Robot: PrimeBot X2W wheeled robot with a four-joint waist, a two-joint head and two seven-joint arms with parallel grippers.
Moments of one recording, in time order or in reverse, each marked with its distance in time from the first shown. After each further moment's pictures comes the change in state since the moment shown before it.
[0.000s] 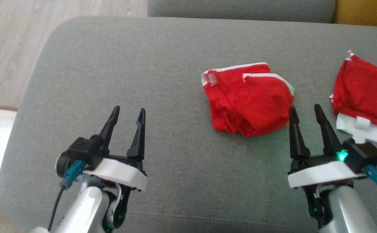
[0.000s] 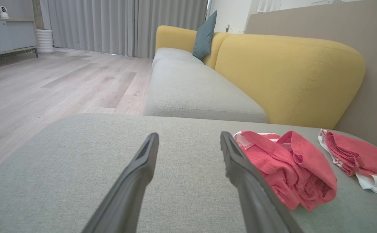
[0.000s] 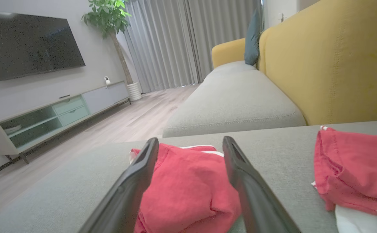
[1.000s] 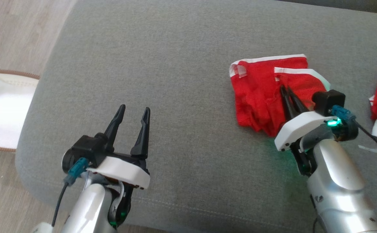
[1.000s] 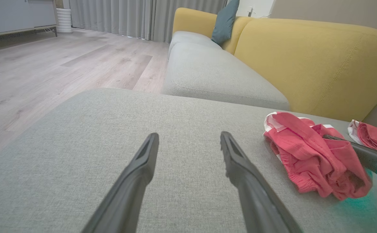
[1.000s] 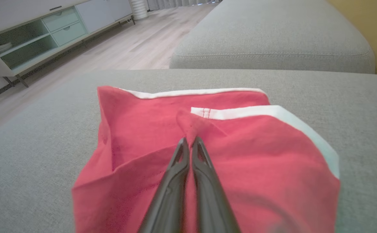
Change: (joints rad) left arm 0.000 -0.127 0.131 0.084 0.117 -0.152 0.000; right arm -0.394 -0.004 0.012 0.514 -0.100 0.000 0.160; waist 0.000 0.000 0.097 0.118
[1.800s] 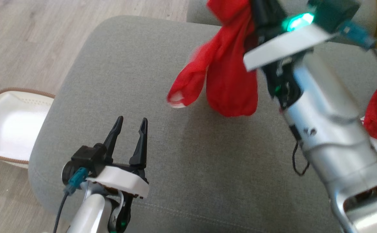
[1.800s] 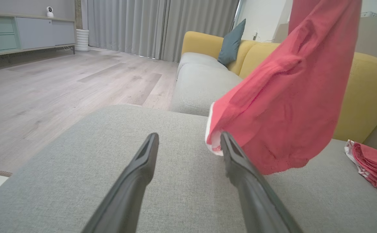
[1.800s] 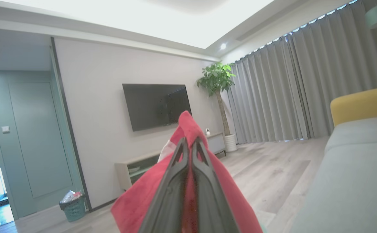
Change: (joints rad) left arm 0.051 -0.008 0.020 0.003 0.005 0.006 0.000; right arm -0.380 -0.012 0.381 -0.138 0.470 0.000 -0.186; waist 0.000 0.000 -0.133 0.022
